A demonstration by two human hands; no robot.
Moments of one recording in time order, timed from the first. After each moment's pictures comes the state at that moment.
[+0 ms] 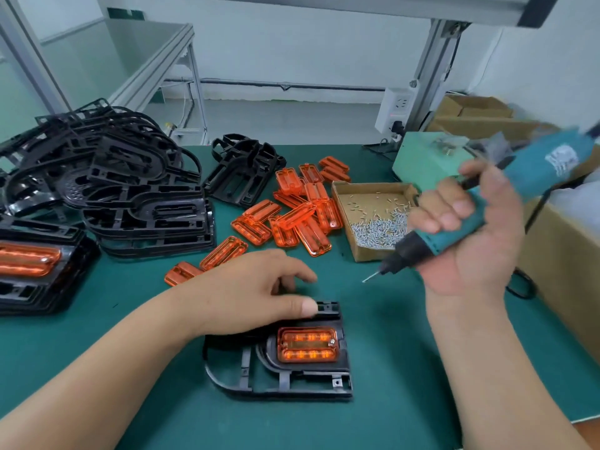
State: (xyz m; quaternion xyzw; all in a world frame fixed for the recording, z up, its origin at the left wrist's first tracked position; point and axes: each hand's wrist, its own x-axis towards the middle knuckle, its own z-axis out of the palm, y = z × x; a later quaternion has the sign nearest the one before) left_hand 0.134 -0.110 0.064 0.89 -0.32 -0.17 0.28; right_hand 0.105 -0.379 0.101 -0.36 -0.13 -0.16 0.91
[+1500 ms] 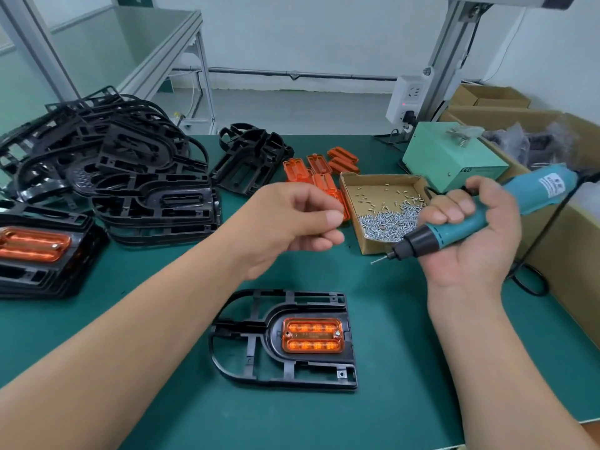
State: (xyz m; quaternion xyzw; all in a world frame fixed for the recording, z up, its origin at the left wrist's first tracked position) left_hand 0.160 -0.155 0.091 0.65 -0.13 -0.22 0.72; right_hand 0.122 -0.389 0.075 -0.27 0.02 -0.22 0.94
